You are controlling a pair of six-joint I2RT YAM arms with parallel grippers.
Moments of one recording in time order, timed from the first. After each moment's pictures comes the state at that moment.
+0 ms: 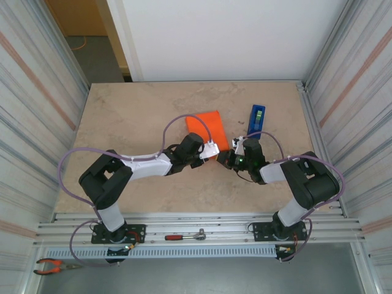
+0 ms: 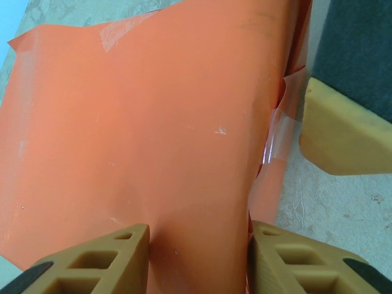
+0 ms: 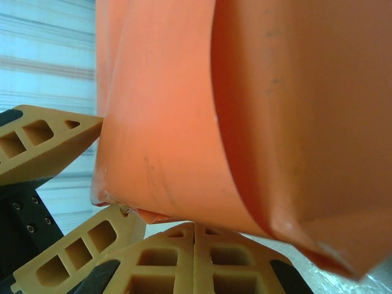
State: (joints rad) left arm -0.85 1.74 0.95 0.08 -0.15 0.58; right arm 0.42 1.61 0.44 0.62 -0.55 0.97
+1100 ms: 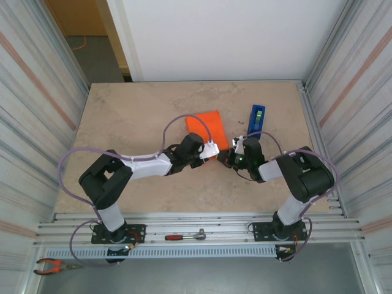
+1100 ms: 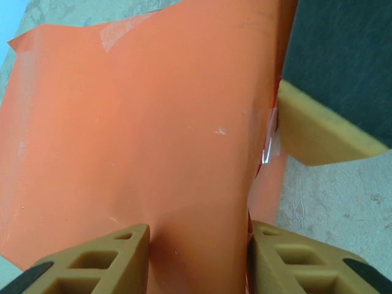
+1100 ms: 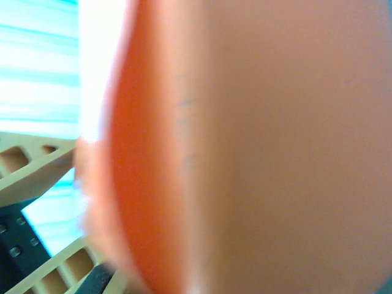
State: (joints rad) left arm -0.85 1.74 0.95 0.08 -0.15 0.58; right arm 0.40 1.65 0.45 0.66 -0.57 0.99
